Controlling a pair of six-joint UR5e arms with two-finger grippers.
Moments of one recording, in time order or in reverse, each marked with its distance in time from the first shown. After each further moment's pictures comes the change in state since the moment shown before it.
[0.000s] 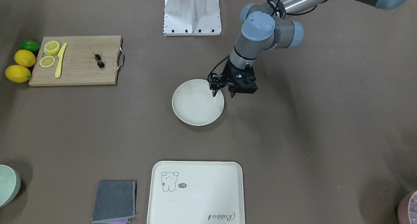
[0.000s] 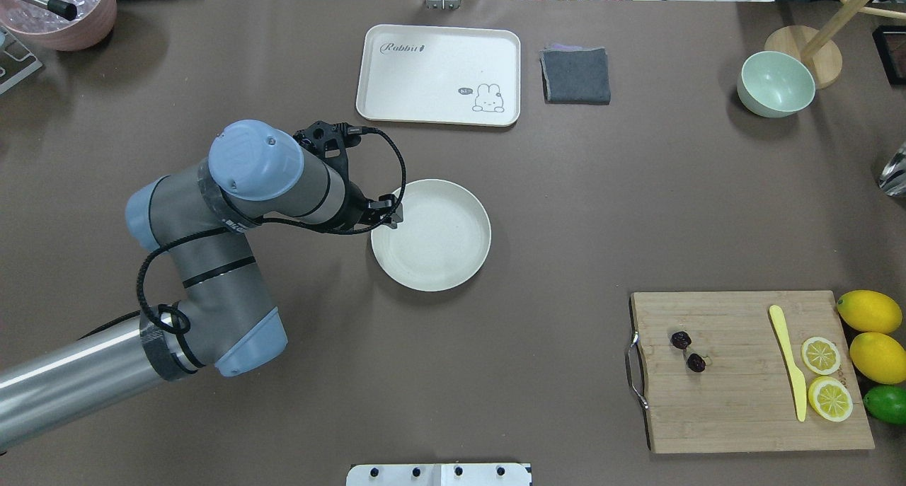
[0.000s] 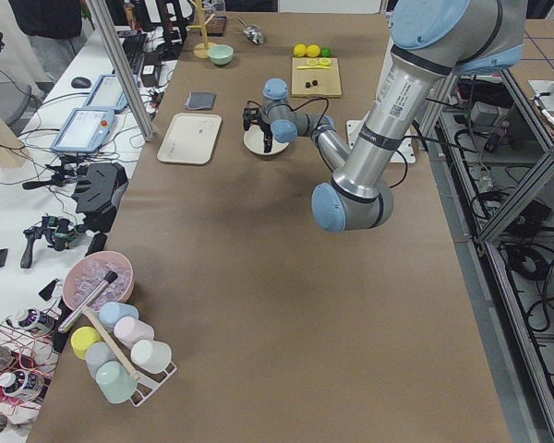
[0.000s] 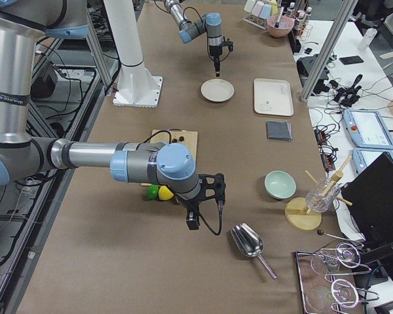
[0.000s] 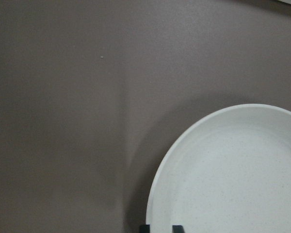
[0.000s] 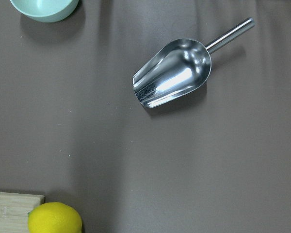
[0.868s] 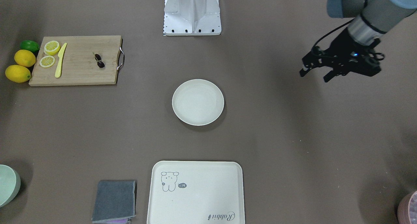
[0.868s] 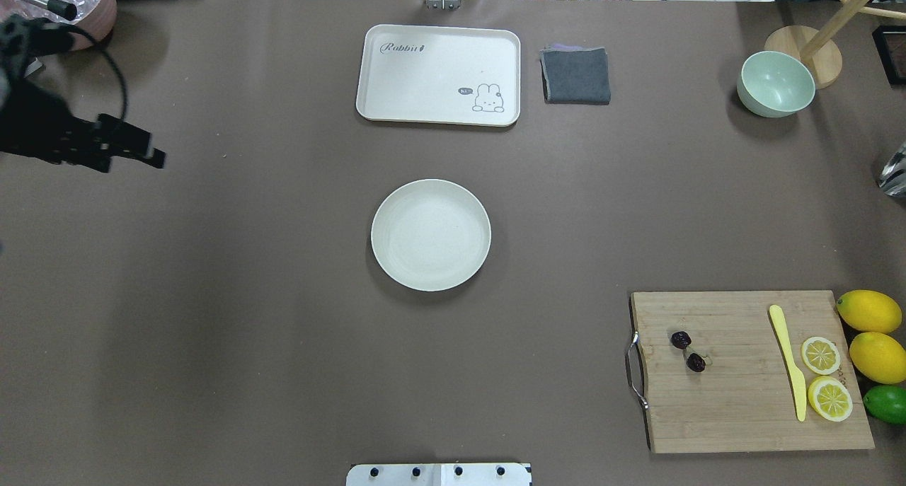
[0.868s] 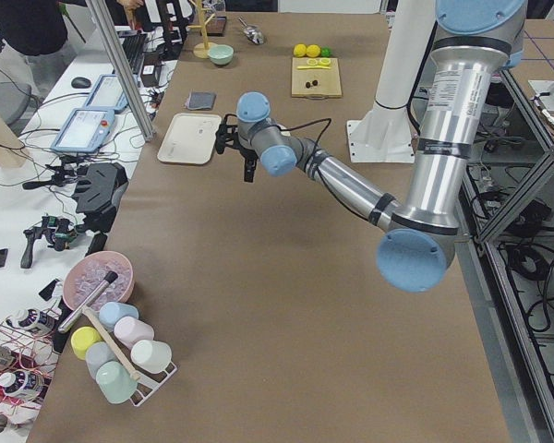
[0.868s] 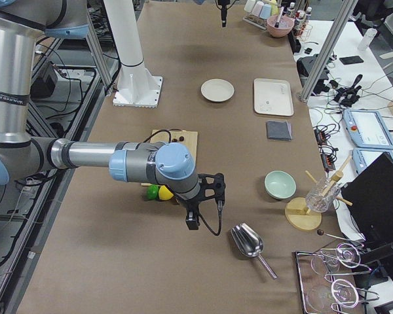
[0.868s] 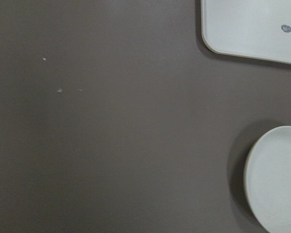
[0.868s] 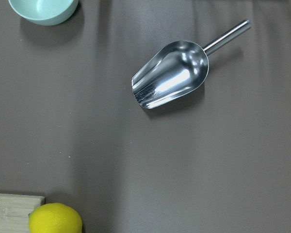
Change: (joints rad) left arm -0.531 0.470 -0.291 0.002 -0.489 0.505; right arm 0.011 -0.004 0.004 -0.006 0.001 0.000
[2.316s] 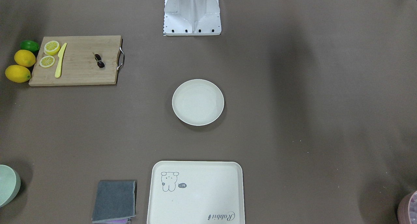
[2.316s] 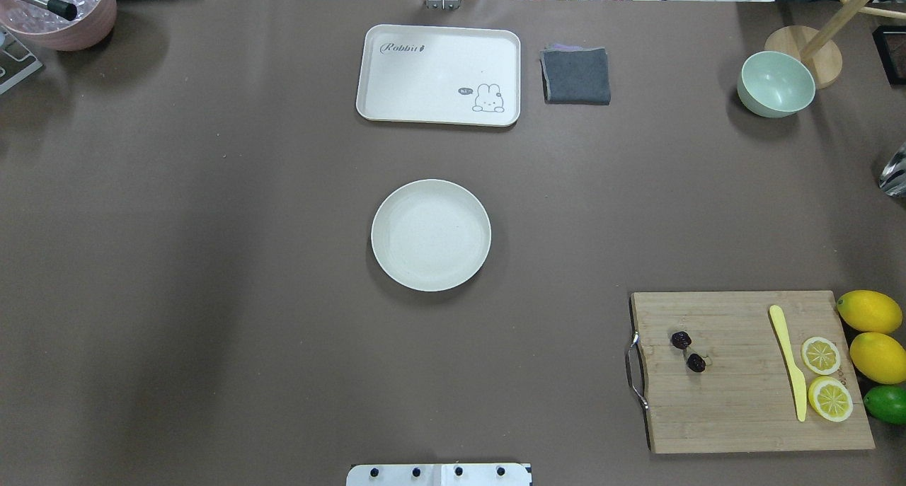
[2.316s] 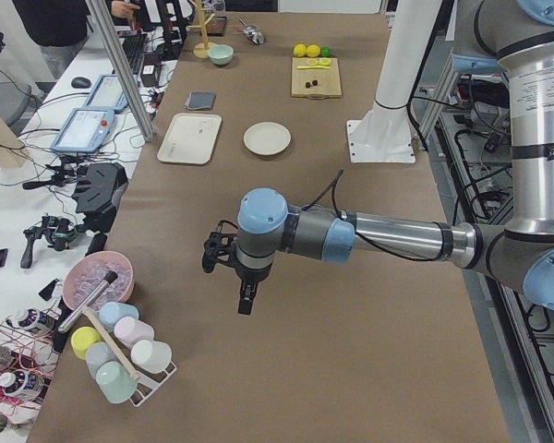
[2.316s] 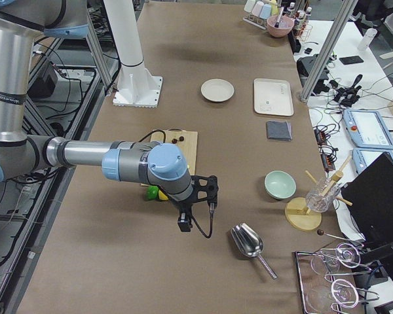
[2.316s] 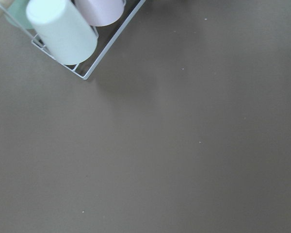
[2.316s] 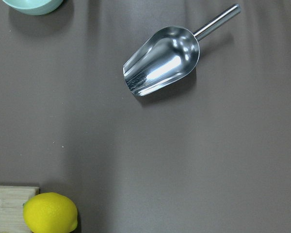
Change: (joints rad) left arm -0.483 0.233 0.108 0.315 0.093 0.763; right arm 0.009 -0.030 0.024 -0.017 -0.019 0.000
